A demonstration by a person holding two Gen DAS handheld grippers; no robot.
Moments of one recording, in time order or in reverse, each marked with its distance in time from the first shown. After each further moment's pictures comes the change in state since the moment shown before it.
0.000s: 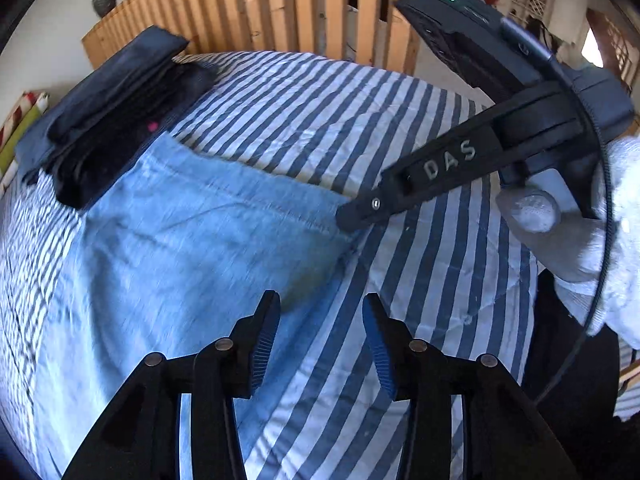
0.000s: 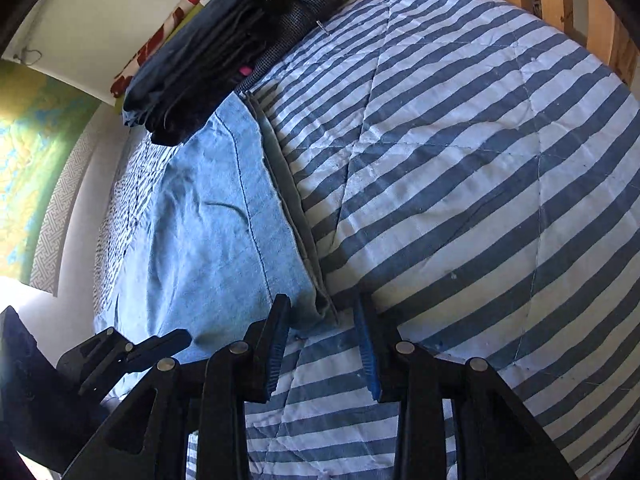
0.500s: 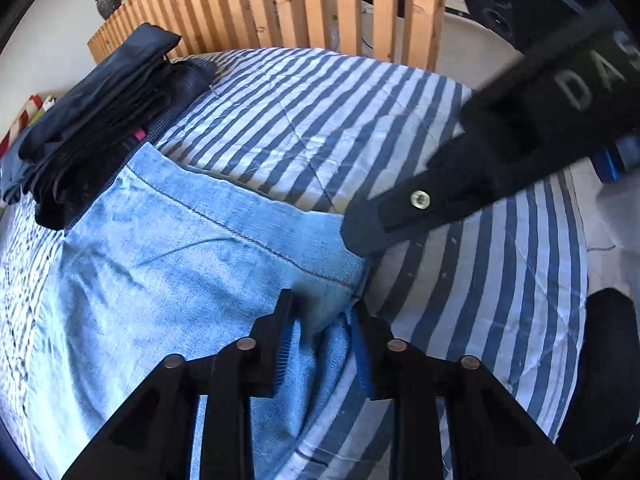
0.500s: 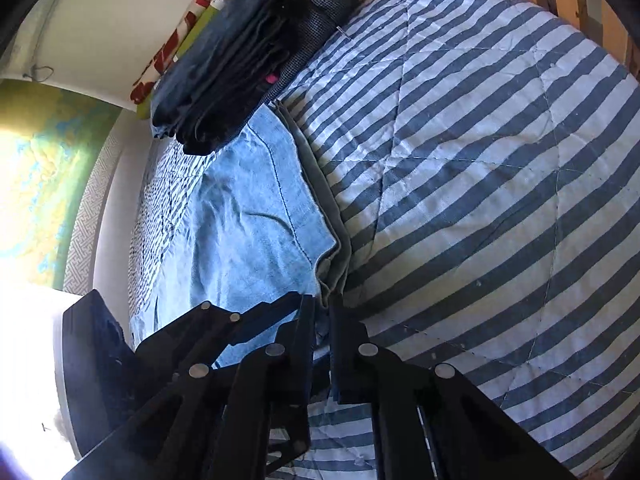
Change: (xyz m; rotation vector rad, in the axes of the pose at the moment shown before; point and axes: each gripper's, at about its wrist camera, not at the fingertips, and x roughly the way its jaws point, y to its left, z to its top) left arm 0.042 0.005 0.013 -0.055 -0.024 0.032; right arm -0.014 0.010 0.013 0.038 0.021 0.125
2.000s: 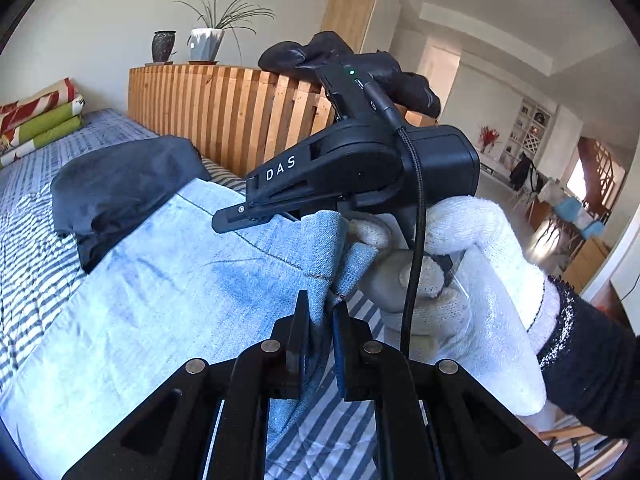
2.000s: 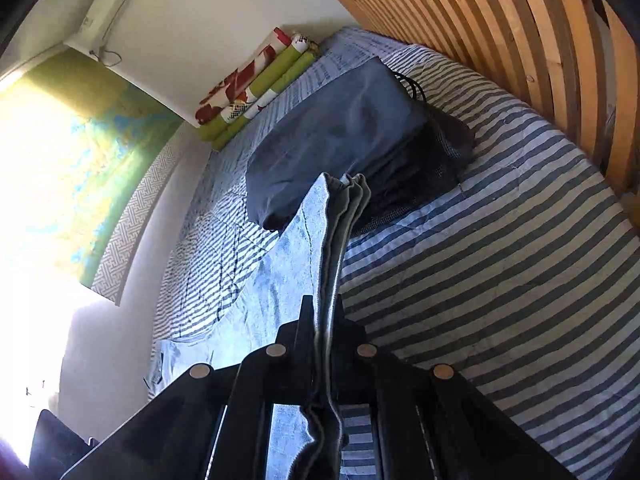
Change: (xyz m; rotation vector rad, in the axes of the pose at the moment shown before) left arm -0.159 0.024 0.013 -0.239 -0.408 -0.186; right arm -0.047 0.110 0.086 -0.209 -0.166 0.062
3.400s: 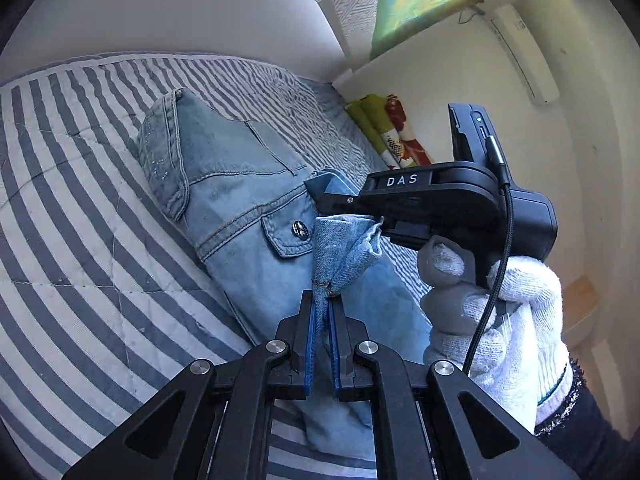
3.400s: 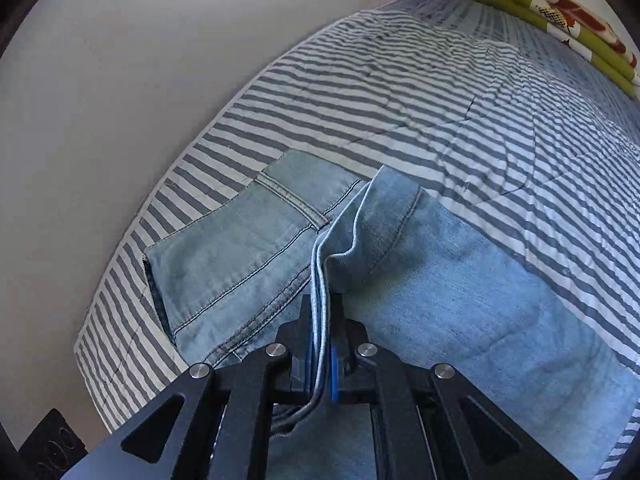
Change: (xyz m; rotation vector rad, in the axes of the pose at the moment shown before) left arm -0.555 0.413 -0.474 -1.080 -0.570 0.502; right arm 0.462 0.598 -0.324 -0.792 0.476 -0.115
